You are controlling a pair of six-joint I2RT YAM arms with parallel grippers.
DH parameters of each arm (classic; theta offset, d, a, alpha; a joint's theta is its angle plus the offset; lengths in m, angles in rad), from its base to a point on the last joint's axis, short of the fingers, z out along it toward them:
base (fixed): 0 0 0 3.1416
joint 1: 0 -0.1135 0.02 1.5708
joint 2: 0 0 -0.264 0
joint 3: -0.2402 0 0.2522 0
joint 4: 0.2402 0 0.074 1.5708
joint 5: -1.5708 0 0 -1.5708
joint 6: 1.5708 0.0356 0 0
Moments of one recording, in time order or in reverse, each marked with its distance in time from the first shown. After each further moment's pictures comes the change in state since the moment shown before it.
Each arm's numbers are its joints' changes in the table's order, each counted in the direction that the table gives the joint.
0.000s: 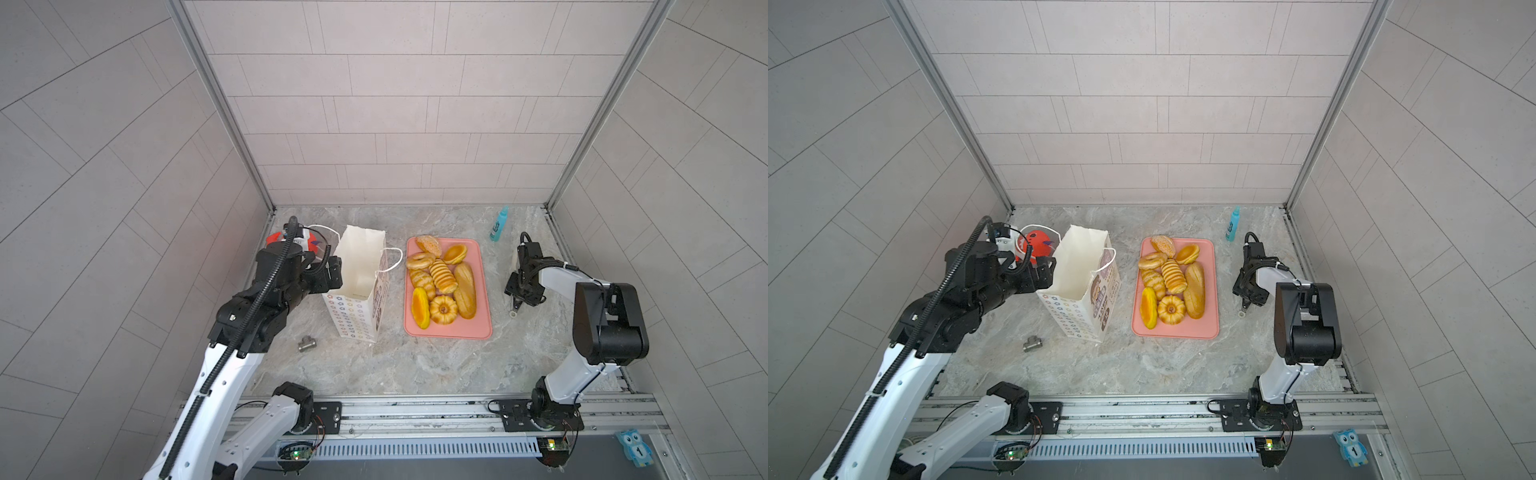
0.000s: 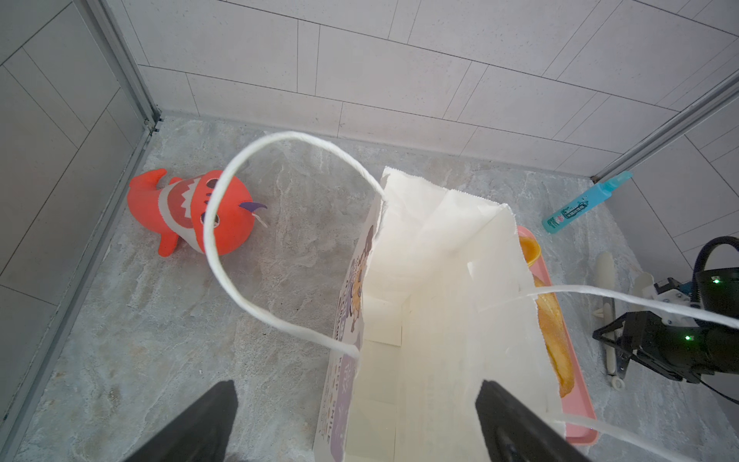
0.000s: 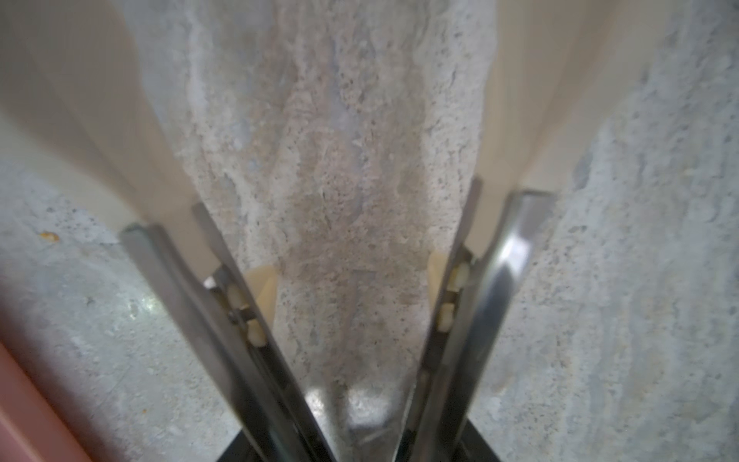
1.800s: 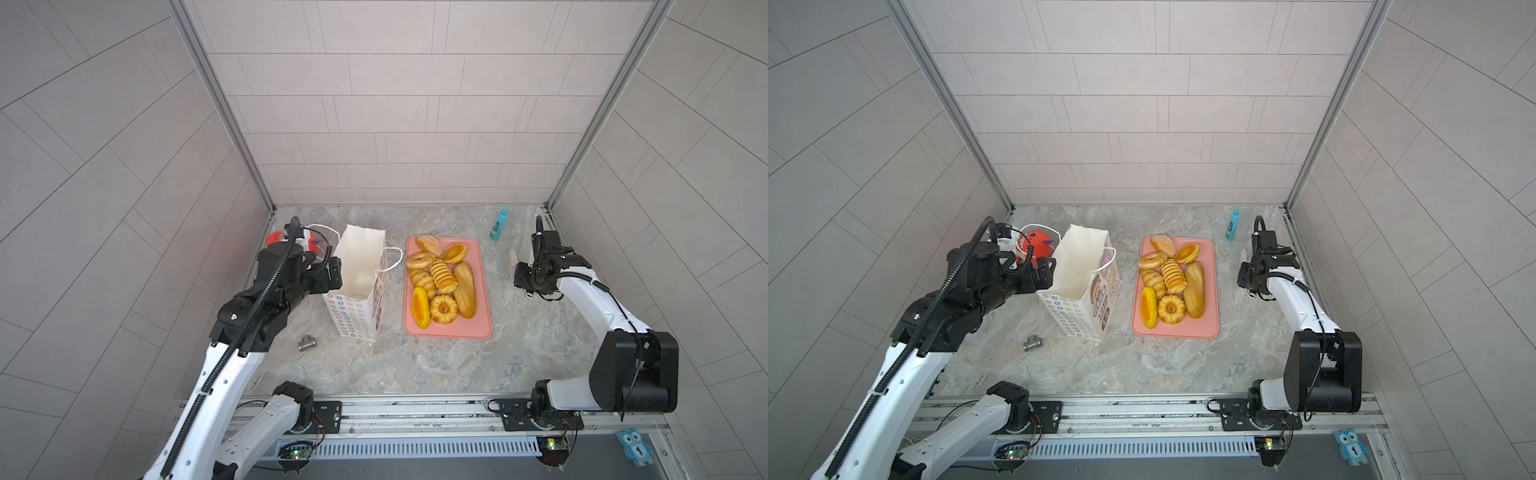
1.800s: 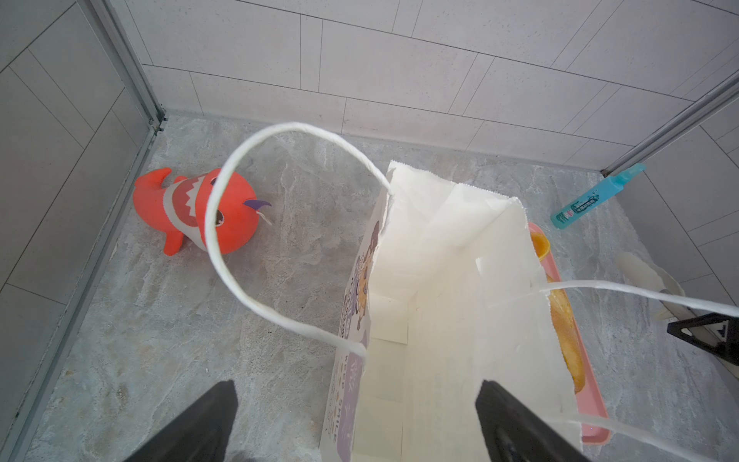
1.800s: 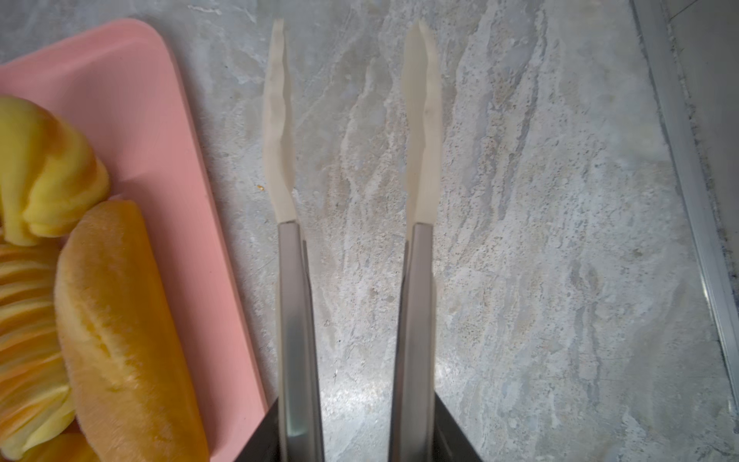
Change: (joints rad) left arm -0.005 -0.001 0.013 0.000 0.011 0.016; right arm -0.026 -0.328 -0.067 0.218 0.064 -0.185
